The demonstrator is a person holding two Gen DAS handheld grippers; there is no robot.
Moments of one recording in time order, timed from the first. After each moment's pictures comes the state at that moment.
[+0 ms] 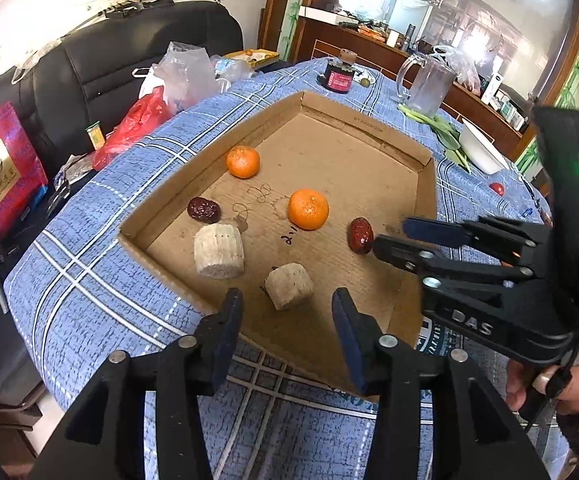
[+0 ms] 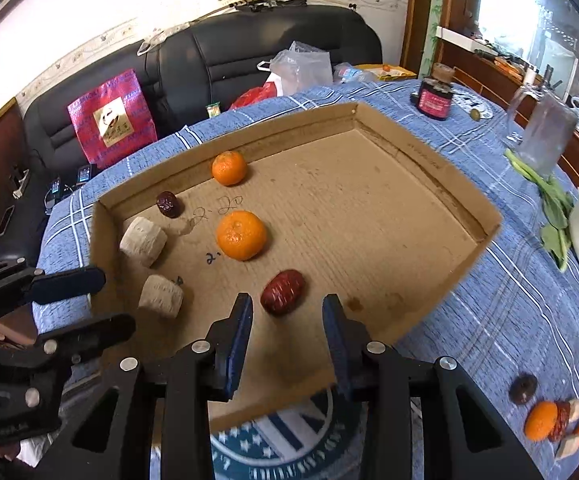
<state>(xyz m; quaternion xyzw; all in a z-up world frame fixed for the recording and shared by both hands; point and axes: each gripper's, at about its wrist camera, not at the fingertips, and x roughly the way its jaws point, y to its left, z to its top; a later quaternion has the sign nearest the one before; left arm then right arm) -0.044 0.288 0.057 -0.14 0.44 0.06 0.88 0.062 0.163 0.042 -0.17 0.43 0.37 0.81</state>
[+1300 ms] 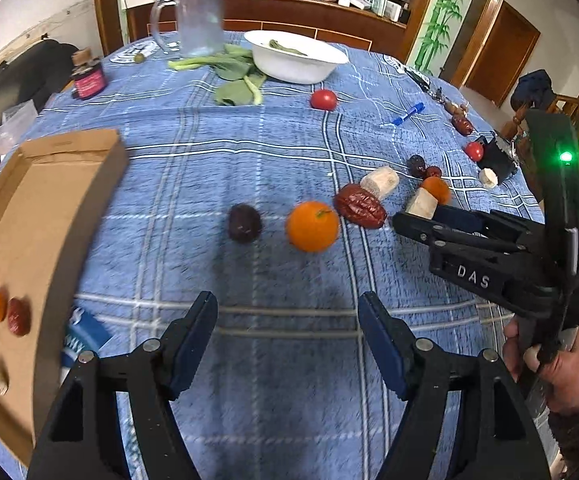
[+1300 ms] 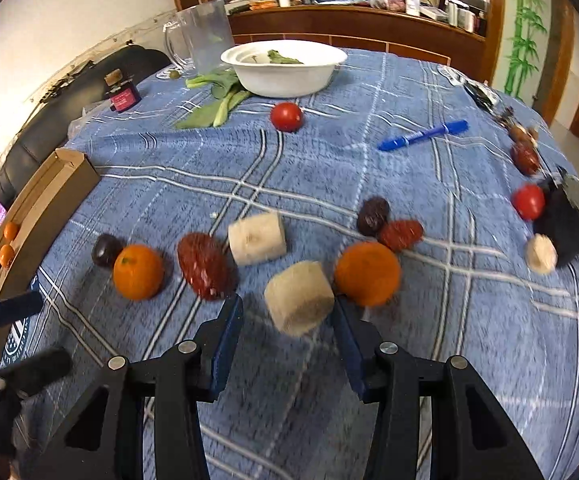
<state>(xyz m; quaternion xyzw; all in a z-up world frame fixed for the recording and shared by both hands) 0.073 0.017 0.041 -0.01 0.50 -0.11 0.86 0.126 -0.162 0.007 0.00 0.47 0.13 0.87</state>
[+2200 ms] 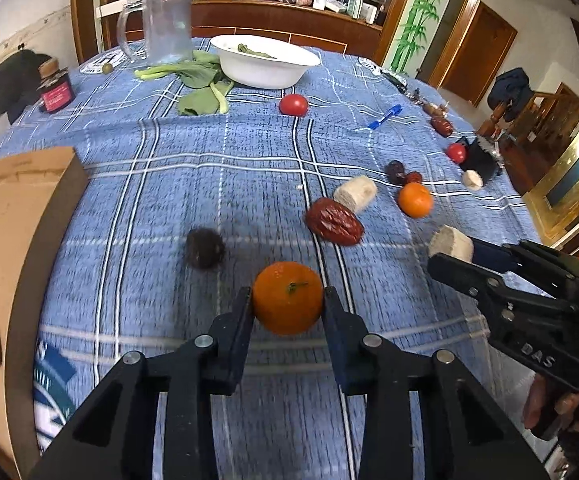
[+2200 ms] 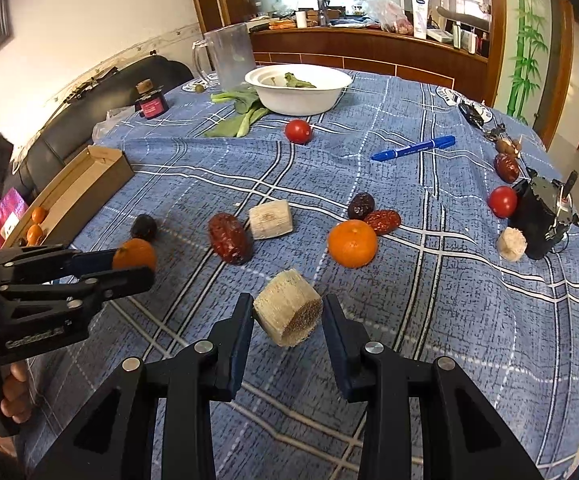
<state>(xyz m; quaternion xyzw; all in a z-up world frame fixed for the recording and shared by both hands) 0.077 0.011 0.035 -0.02 0.49 -0.16 0.86 0.076 -0.173 0.031 0.00 0.44 0.16 0.88</state>
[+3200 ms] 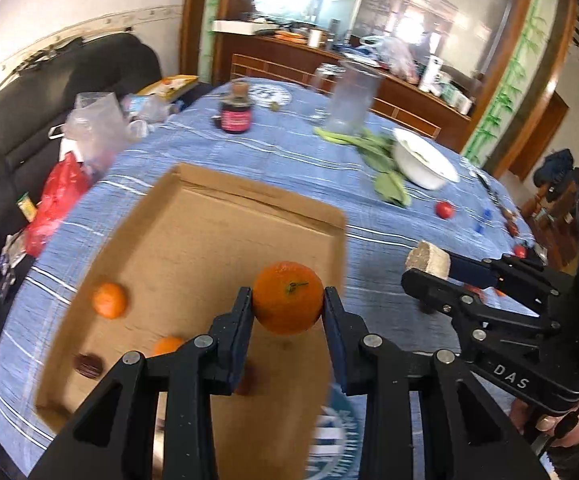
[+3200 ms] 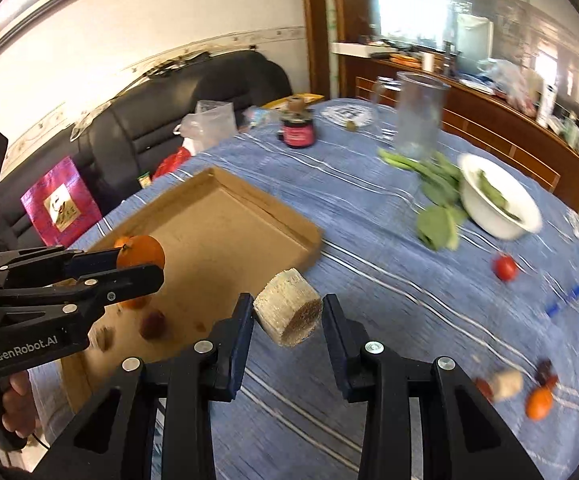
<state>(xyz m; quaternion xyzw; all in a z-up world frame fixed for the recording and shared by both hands) 0.079 0.234 0.096 -0.09 0.43 -0.04 0.90 0.116 0.062 0.088 -0.07 0.40 0.28 0.87</state>
